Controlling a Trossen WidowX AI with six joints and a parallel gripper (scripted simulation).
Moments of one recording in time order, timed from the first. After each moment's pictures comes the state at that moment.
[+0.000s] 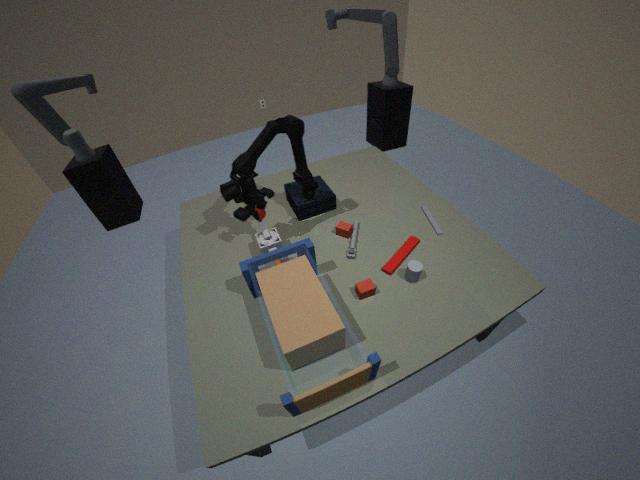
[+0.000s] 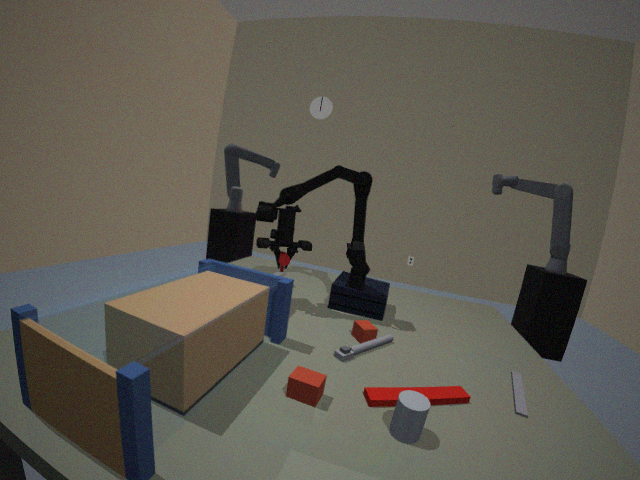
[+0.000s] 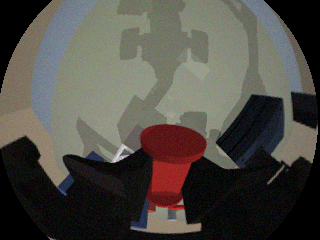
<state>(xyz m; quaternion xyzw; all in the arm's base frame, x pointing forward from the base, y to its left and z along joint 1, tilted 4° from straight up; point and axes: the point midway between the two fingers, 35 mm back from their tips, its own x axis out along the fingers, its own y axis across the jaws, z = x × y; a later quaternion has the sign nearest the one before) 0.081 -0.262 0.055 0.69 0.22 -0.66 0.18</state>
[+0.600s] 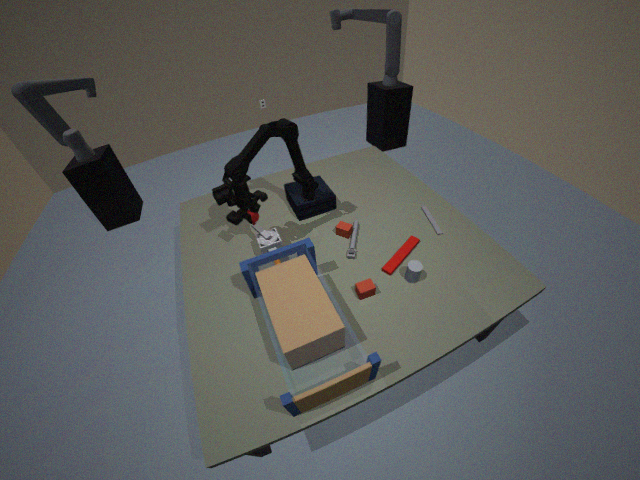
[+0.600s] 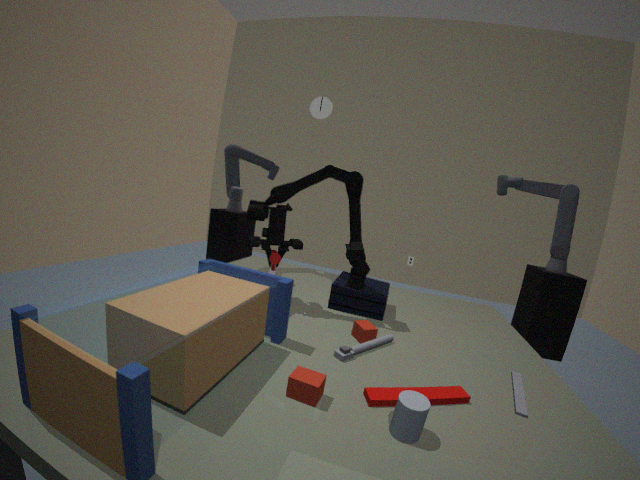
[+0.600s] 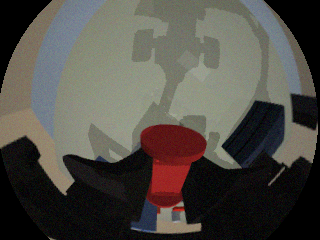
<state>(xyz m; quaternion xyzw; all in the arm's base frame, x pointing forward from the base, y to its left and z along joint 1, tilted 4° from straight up) 0.088 -0.293 0.054 0.69 0.22 -0.66 0.19</state>
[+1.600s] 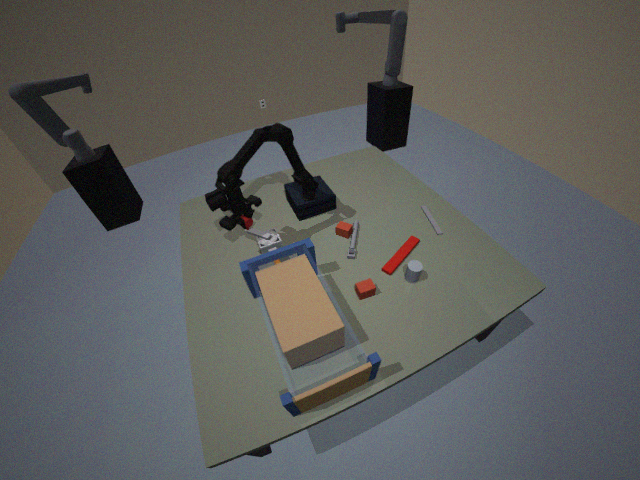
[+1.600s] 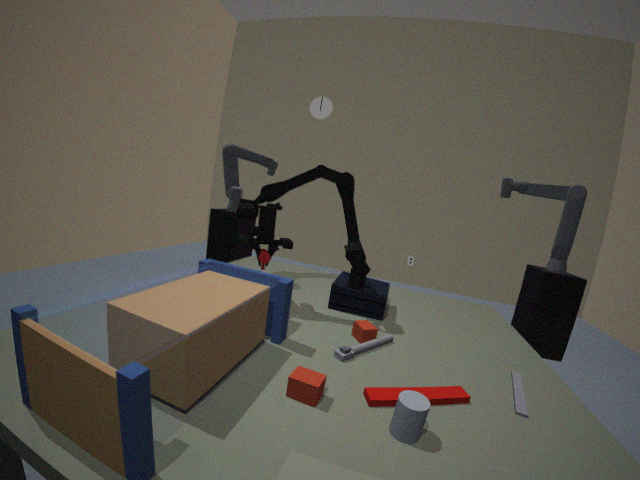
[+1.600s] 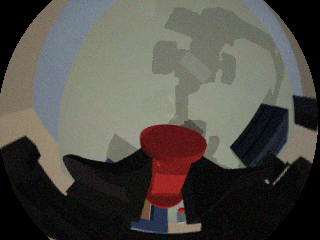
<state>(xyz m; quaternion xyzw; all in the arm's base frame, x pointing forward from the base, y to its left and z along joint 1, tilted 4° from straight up) 0.107 -0.323 0.055 0.69 0.22 -0.67 0.19</state>
